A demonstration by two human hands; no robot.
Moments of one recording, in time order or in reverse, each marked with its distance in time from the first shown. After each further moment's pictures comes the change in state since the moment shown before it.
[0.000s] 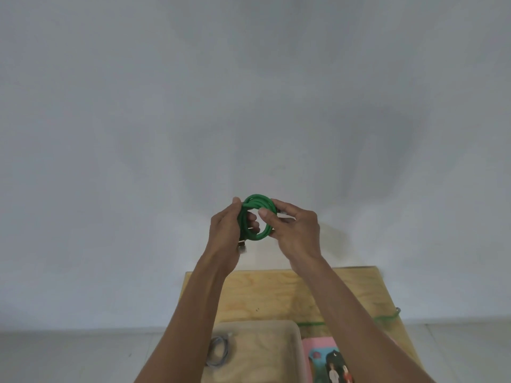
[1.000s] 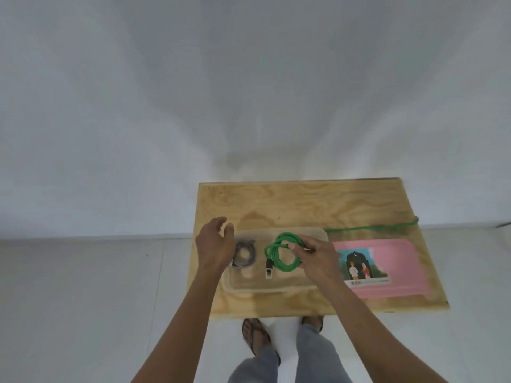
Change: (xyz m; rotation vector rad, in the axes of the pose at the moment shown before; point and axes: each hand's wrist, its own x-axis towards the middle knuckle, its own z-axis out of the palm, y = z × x) left_hand -0.032 -0.195 -0.155 0.751 0.207 -0.135; right_hand -0.138 0.219 -0.010 -0.445 0.016 0.451
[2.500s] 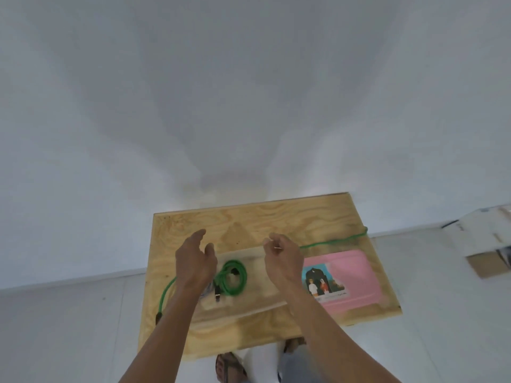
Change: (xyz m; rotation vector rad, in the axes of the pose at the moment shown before) left_hand 0.003 0.038 0.042 0.058 -0.055 0.187; right_hand 0.018 -0.036 -0.023 -0.021 0.233 -0.037
